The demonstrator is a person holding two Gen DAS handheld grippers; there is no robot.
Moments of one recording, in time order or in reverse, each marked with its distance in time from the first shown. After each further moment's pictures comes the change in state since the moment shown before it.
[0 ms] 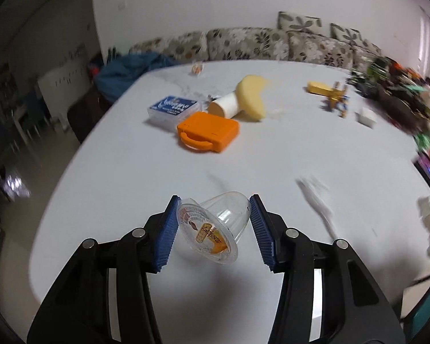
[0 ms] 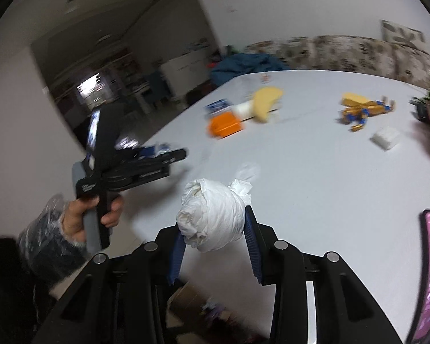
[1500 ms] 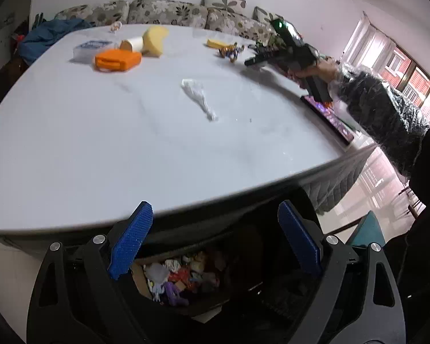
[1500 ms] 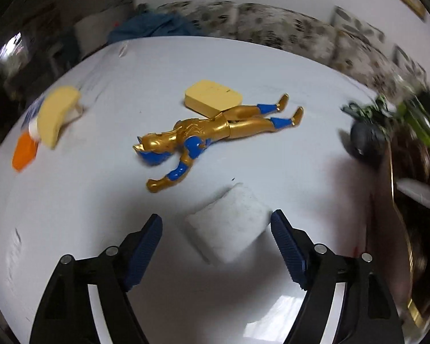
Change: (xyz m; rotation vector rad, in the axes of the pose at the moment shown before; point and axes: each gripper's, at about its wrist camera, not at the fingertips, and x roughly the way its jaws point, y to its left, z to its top) left arm -0.042 -0.008 -0.078 0.003 0.128 -0.534; right arm 0.086 -0.254 0.125 0.052 0.243 -0.528
